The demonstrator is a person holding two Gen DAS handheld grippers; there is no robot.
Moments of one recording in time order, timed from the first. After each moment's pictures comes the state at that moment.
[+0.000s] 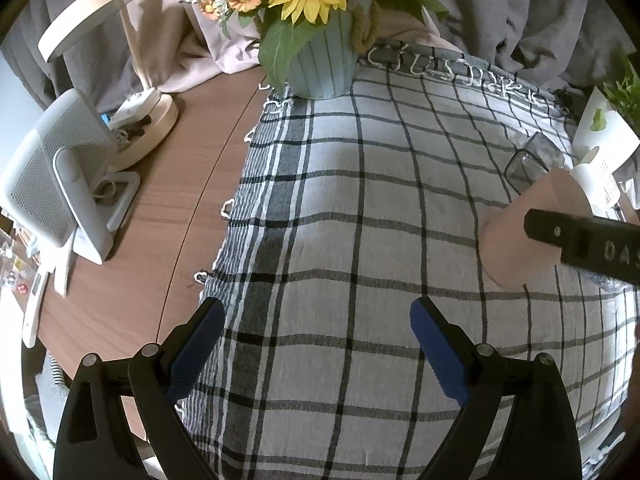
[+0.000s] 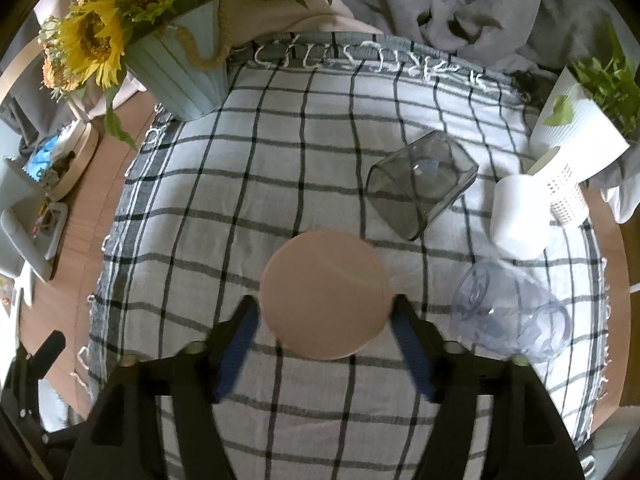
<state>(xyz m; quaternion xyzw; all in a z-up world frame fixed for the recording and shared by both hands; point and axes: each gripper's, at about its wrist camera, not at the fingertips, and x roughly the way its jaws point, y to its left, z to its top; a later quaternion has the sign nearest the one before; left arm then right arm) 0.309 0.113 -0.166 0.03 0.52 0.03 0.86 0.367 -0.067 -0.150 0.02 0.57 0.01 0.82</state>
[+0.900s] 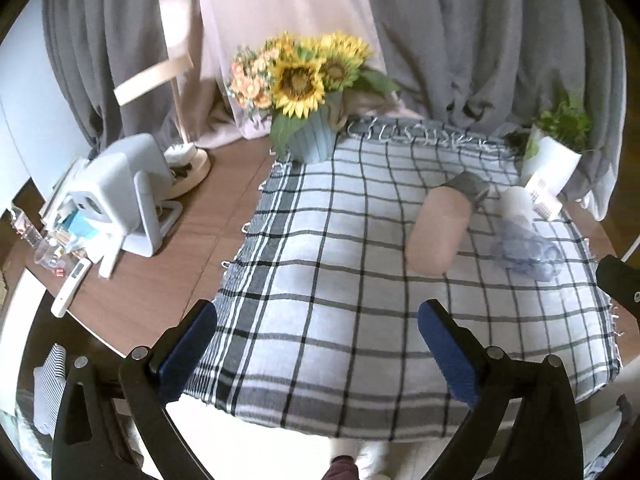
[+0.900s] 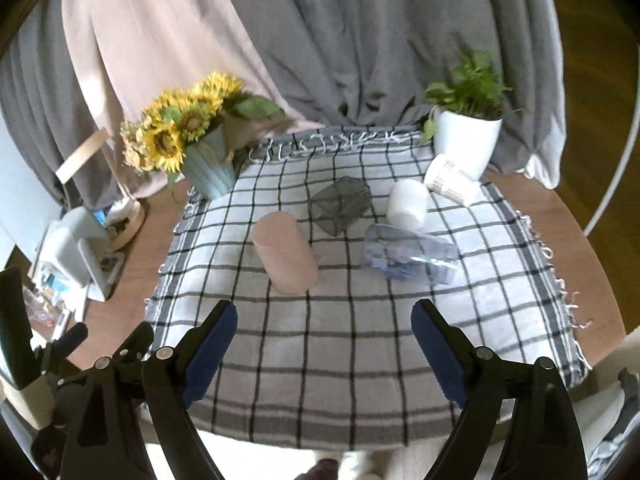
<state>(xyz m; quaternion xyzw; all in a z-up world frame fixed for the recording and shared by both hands) 0.170 0.064 -0.079 0.02 0.40 0.05 0.92 0.171 -0.145 -0.050 0.09 0.40 0.00 0.91</state>
